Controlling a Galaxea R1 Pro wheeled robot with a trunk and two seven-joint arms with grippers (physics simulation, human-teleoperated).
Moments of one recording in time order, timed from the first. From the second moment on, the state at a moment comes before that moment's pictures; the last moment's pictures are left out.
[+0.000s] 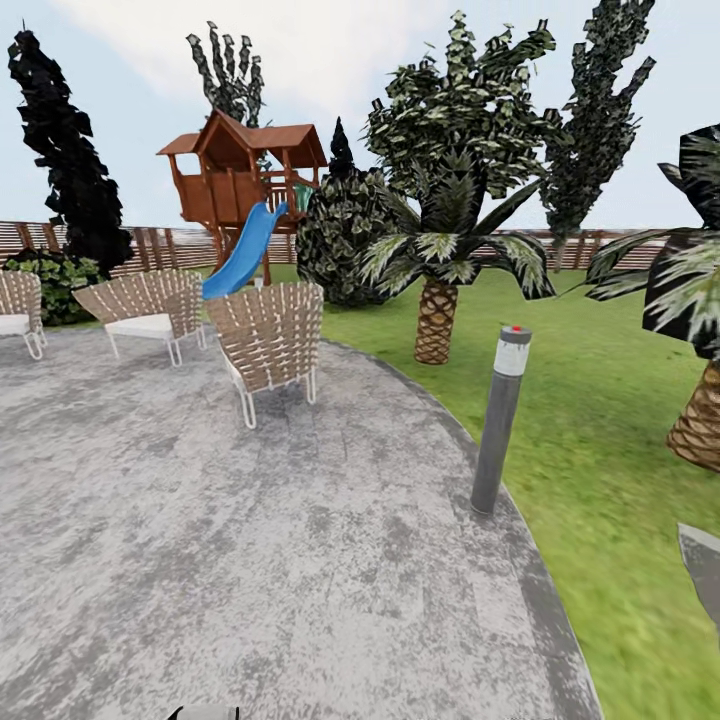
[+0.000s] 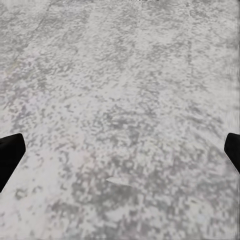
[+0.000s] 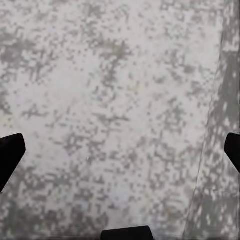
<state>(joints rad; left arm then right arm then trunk) -0.15 0.04 0.00 -0.46 0.00 -0.39 0.00 0.00 -0.01 -0.09 -0.55 -0.01 0.00 -0.01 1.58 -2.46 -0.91</state>
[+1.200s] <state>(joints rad) -0.15 0.04 0.00 -0.46 0.00 -0.39 0.01 0.00 -0.01 -0.09 -0.55 -0.01 0.00 -0.01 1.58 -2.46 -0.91</state>
